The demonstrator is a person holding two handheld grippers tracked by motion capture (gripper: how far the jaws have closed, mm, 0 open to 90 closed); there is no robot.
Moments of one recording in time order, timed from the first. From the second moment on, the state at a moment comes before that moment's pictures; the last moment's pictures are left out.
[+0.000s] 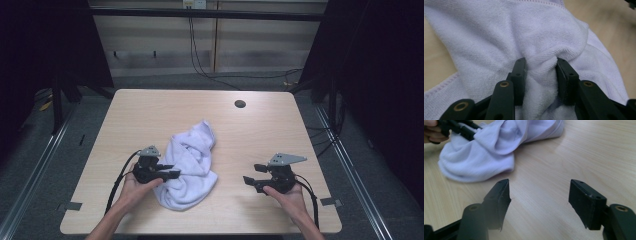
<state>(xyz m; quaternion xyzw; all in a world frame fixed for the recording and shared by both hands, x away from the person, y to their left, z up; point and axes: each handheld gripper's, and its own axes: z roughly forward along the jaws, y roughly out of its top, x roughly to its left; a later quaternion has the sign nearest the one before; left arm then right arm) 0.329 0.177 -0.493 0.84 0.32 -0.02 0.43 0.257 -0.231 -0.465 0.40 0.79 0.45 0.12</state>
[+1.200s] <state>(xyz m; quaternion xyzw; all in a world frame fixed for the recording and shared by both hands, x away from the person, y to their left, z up) 0.328 0.178 -0.461 0.79 0.33 -0.03 0.52 0.344 -0.117 -0.452 0.32 0.83 0.45 0.08</state>
